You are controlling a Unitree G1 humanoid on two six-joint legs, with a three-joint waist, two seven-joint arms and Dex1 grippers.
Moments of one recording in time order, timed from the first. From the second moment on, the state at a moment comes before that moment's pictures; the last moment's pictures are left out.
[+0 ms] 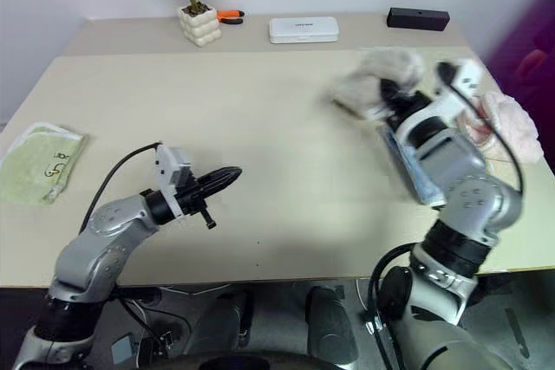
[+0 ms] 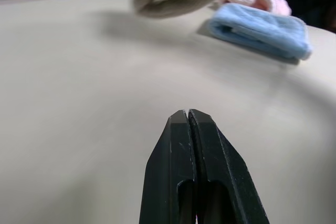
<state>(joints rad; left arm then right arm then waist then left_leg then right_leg) -0.18 0.44 -0.07 -0.32 -0.49 0.43 -0.71 -0.62 -0.29 -0.76 -0.24 0.83 1.07 0.00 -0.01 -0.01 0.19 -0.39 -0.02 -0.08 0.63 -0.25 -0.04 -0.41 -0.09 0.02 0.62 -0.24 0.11</state>
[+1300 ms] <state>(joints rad) -0.24 0.44 0.03 -0.07 -0.32 0.22 -0.65 -0.19 -0.83 -0.32 -0.40 0.62 0.65 0.22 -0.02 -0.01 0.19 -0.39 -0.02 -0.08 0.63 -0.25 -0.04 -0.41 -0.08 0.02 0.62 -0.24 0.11</state>
